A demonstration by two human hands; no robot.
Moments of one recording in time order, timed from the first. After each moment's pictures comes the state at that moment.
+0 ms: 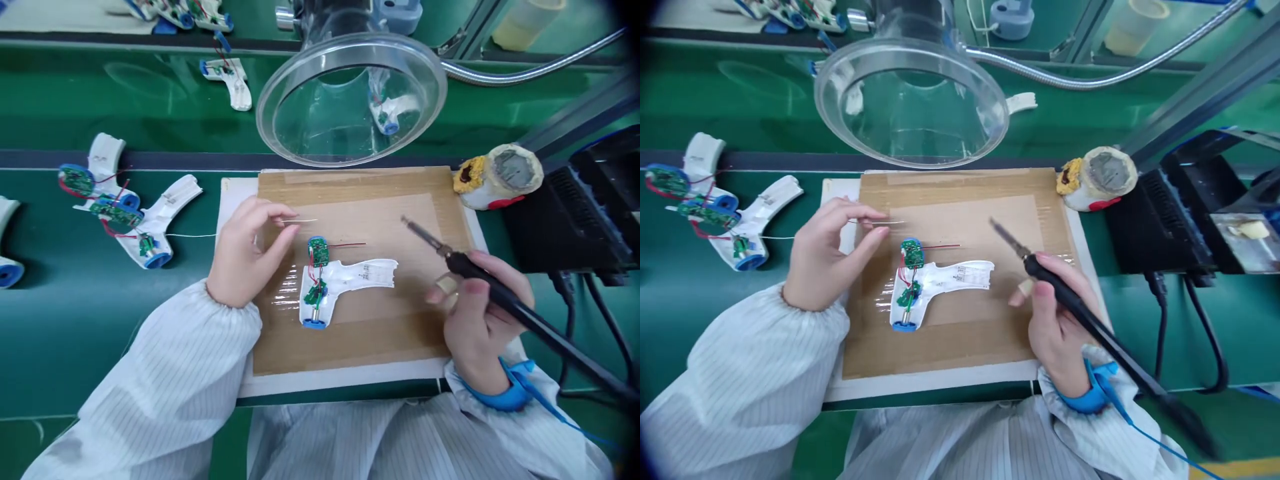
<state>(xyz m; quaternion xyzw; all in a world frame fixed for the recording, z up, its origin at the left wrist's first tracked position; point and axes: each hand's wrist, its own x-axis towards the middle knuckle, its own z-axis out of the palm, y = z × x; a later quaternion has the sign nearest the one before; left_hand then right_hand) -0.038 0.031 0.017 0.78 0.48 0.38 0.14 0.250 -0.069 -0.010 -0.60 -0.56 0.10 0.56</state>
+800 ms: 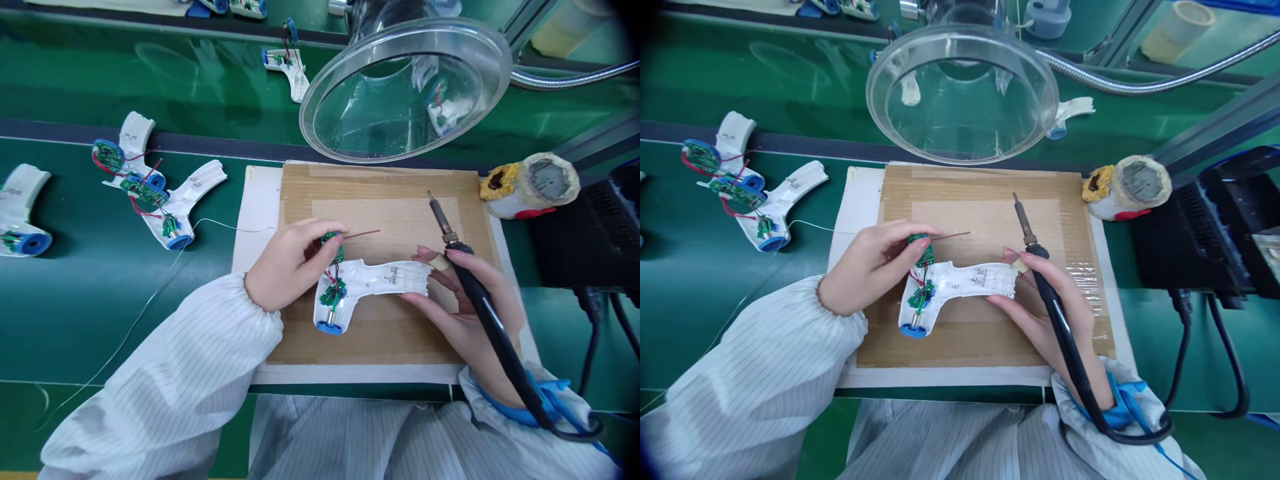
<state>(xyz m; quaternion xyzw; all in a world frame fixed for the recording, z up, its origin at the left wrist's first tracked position) -0.023 0.015 0.018 0.75 0.44 0.31 0.39 0.249 -0.065 -0.008 -0.51 -0.67 0.23 0.48</state>
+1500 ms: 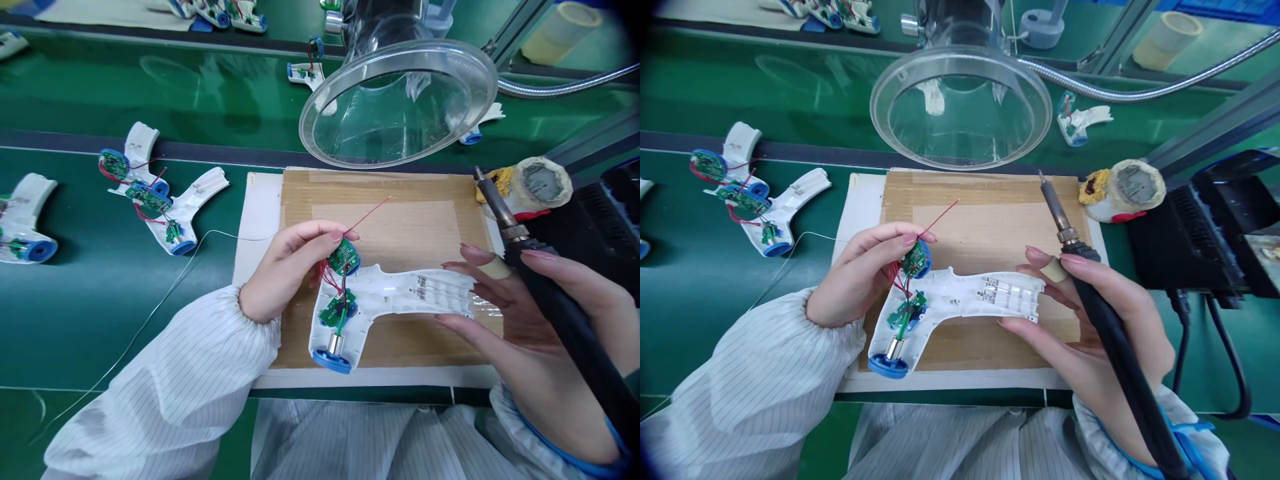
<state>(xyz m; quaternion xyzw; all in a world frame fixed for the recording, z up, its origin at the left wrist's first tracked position) -0.012 0.005 0.041 0.42 0.43 0.41 0.69 0.249 -0.075 0.047 -0.50 -0.64 0.27 0.52</state>
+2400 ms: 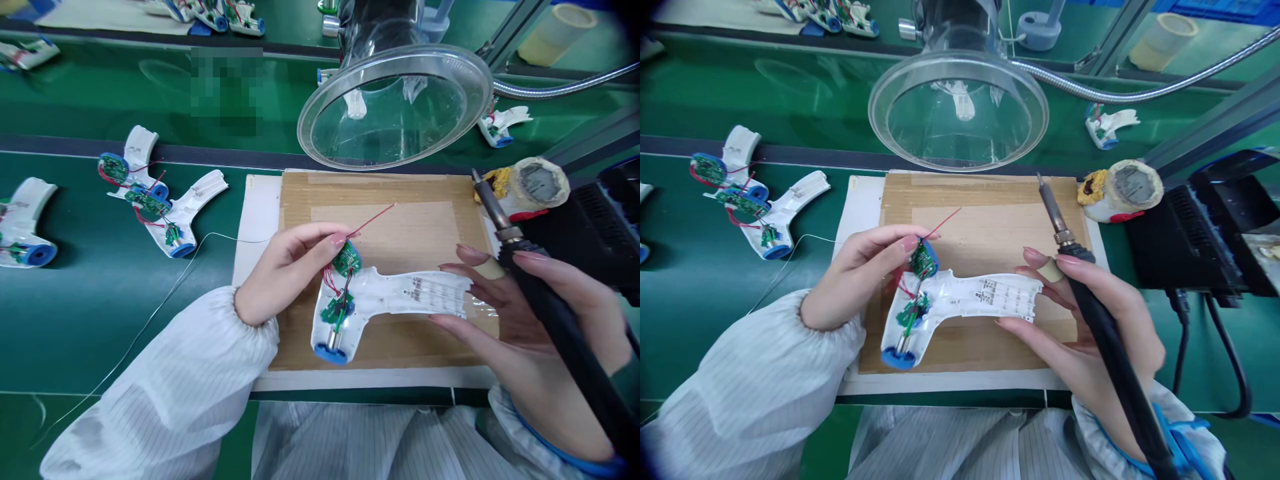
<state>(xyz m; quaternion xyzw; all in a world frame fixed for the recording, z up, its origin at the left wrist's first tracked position) -0.023 0.008 0.040 0.59 0.46 0.37 0.55 0.247 -0.074 0.042 -0.51 -0.63 0.27 0.52</state>
